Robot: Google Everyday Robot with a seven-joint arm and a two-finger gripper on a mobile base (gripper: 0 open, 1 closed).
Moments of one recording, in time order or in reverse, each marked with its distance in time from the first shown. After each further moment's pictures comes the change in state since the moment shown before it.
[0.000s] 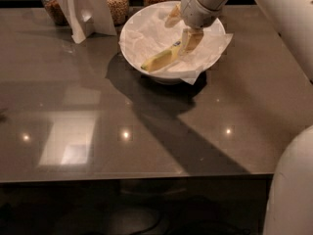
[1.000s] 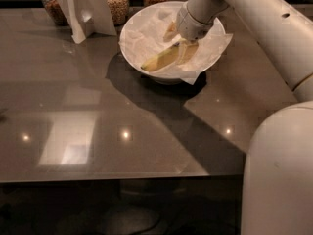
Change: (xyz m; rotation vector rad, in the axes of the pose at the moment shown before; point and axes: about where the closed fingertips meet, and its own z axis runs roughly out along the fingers) arm 0.016 0.006 0.054 -0.073 -0.014 -0.026
